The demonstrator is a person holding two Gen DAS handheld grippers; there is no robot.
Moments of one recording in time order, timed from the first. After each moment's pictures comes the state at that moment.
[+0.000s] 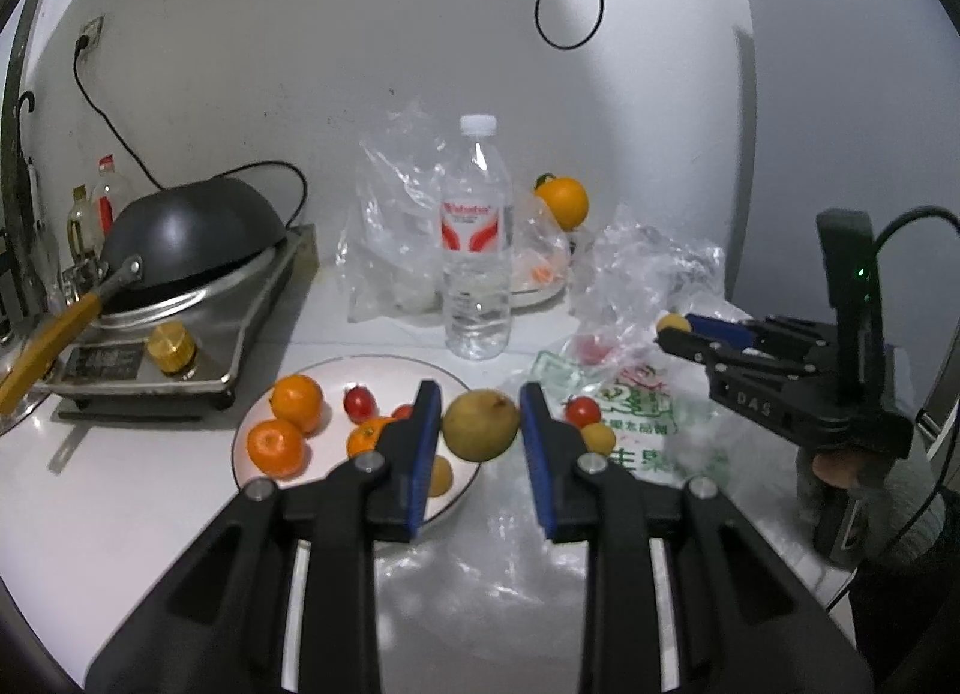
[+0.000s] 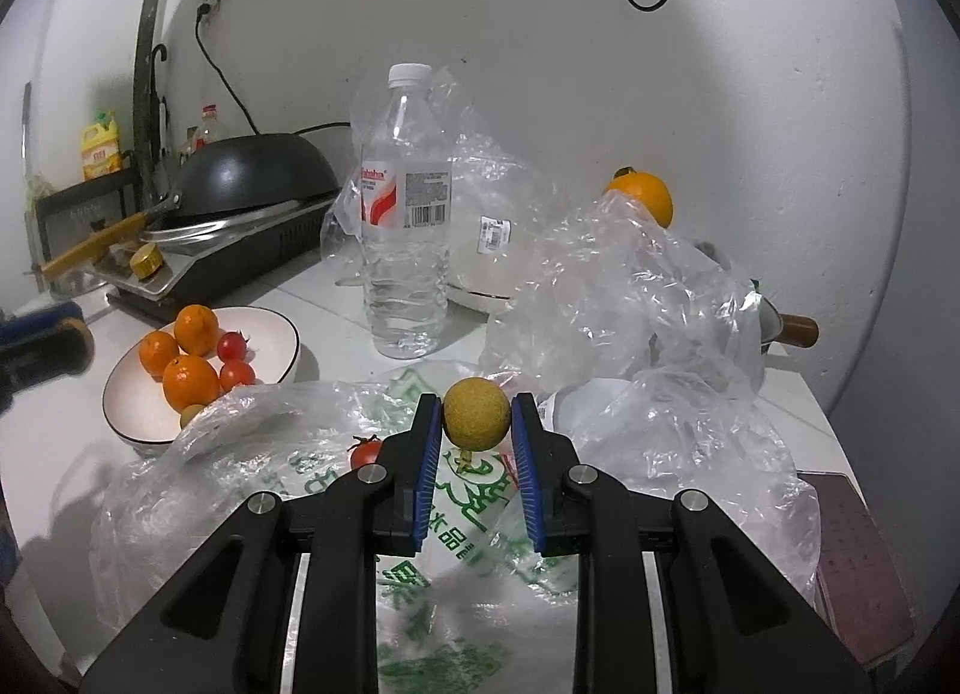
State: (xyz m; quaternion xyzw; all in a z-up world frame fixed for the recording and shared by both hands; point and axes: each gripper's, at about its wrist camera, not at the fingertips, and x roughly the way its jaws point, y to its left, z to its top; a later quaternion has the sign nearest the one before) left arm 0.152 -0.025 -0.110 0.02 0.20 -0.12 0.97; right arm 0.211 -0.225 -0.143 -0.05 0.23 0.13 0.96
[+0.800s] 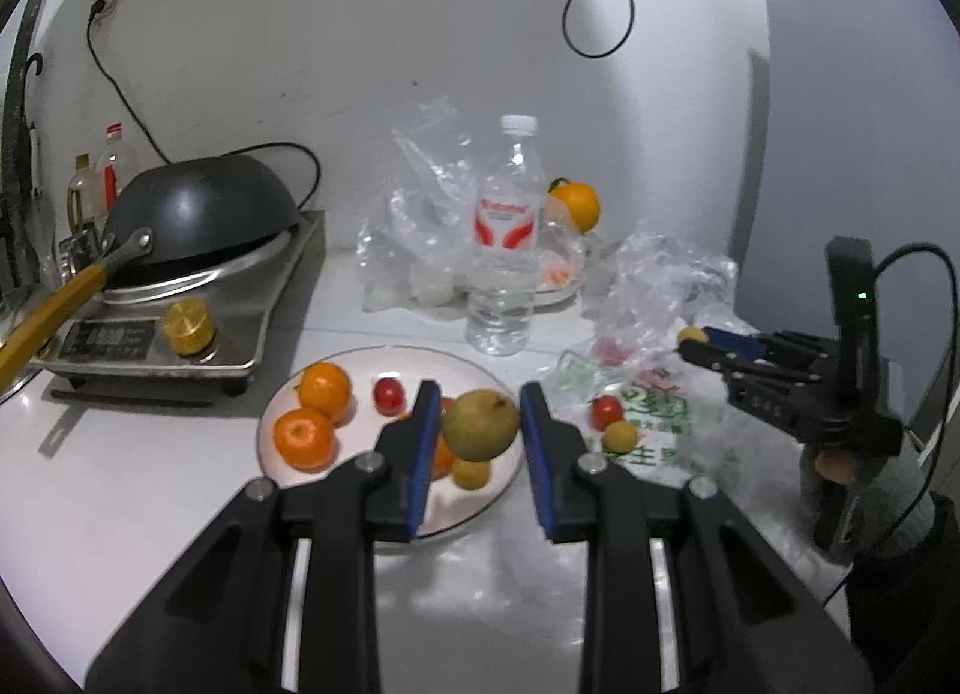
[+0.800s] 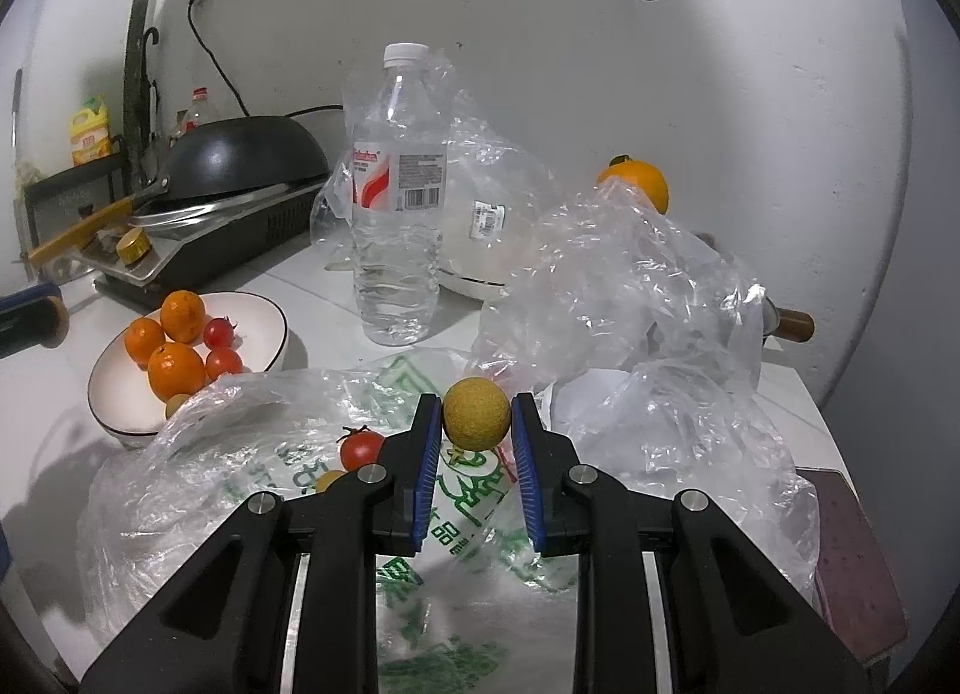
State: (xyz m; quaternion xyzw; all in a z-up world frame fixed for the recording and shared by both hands) left arm 0.161 0.014 -0.115 -0.01 0.22 -0.12 0.97; right arm 0.217 -0.221 -0.146 -0.06 0.25 0.12 0.96
